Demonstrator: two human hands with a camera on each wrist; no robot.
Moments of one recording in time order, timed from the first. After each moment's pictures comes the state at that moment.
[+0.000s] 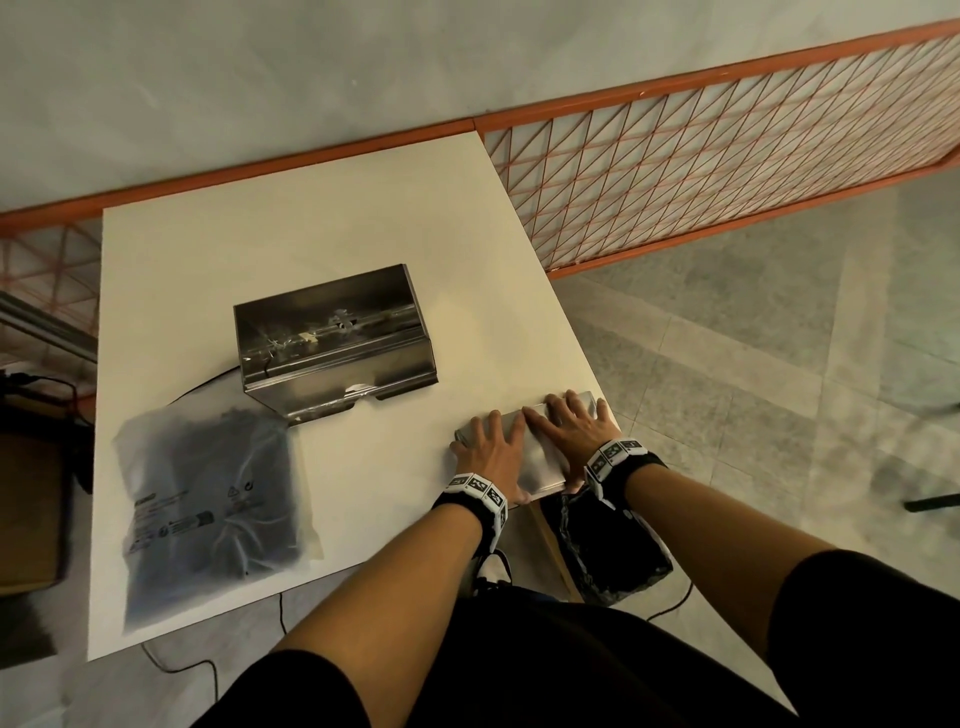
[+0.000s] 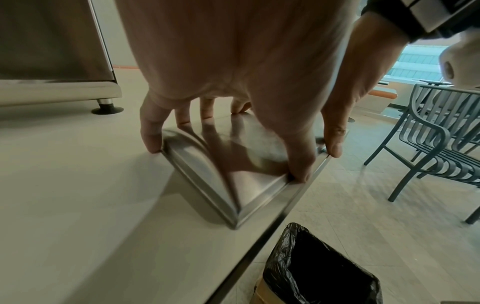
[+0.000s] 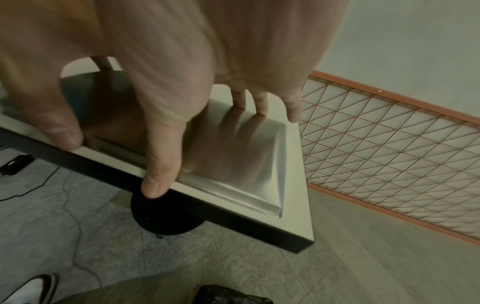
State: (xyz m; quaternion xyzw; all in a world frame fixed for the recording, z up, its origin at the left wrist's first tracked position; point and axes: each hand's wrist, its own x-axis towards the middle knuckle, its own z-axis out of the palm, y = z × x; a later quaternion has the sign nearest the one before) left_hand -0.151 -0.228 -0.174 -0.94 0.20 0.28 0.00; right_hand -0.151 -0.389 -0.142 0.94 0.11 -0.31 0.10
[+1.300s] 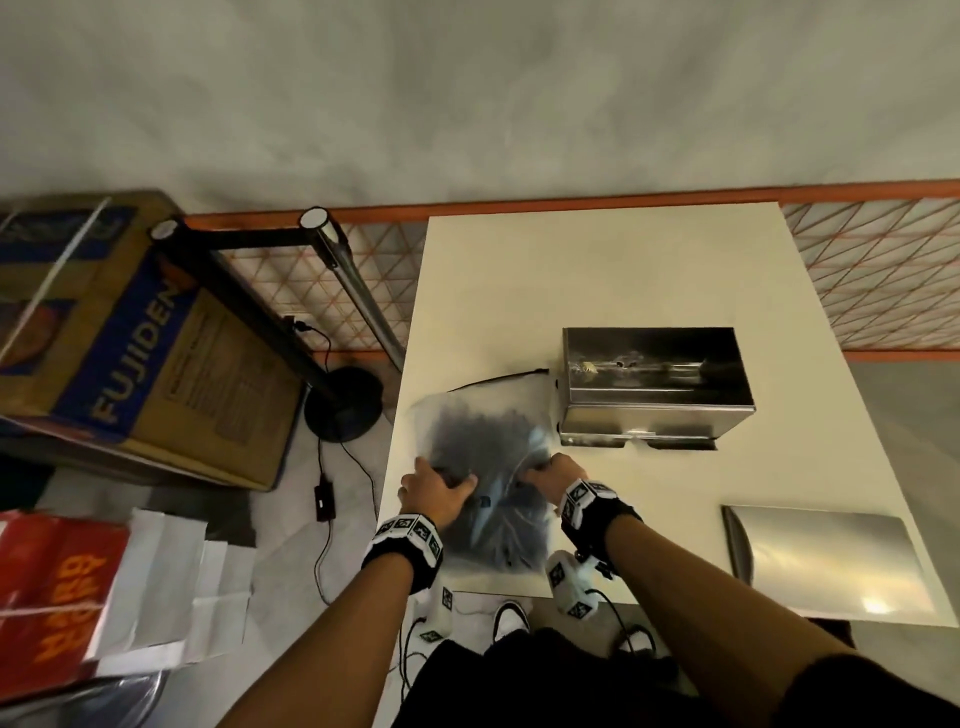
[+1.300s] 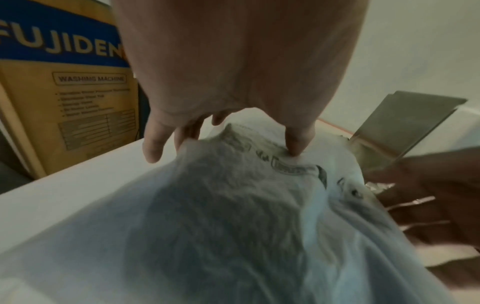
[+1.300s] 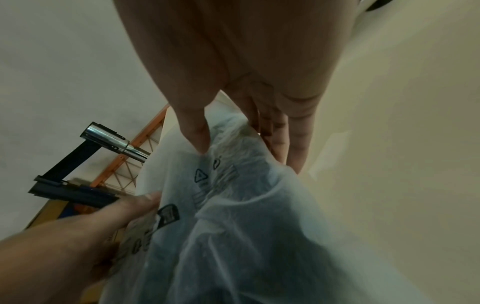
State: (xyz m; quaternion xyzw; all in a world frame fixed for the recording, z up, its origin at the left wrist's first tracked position) left_hand -0.145 0.212 -0.152 -0.86 -0.34 0.22 -0.31; right_hand -0.083 0.015 -0.163 0.86 -0.12 -0.37 -0.34
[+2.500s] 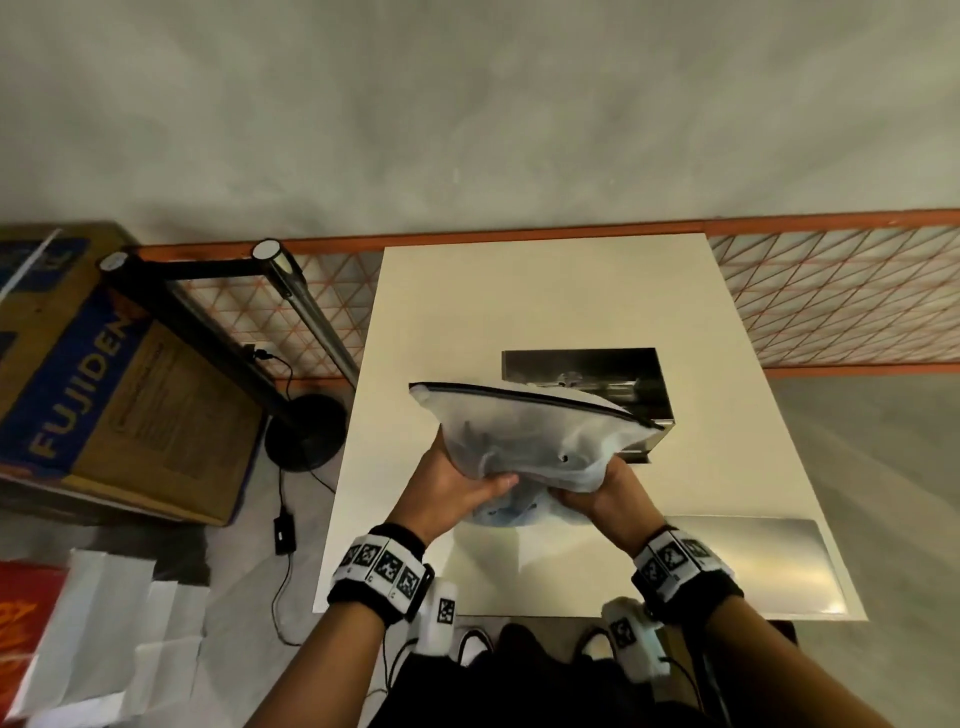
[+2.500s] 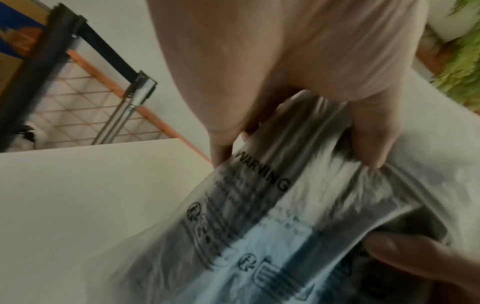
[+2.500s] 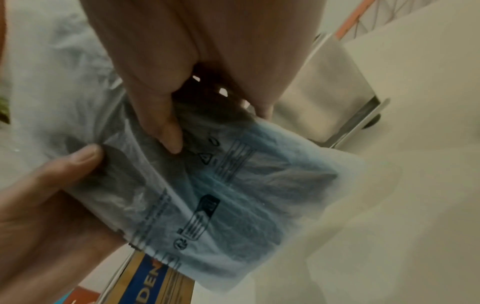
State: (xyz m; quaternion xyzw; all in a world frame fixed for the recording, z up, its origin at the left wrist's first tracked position) left_hand -0.133 0.117 -0.025 -0.77 -0.03 0.11 -0.63; right_hand -0.120 -0.122 -0.044 0.78 0.03 -0.16 -0.60
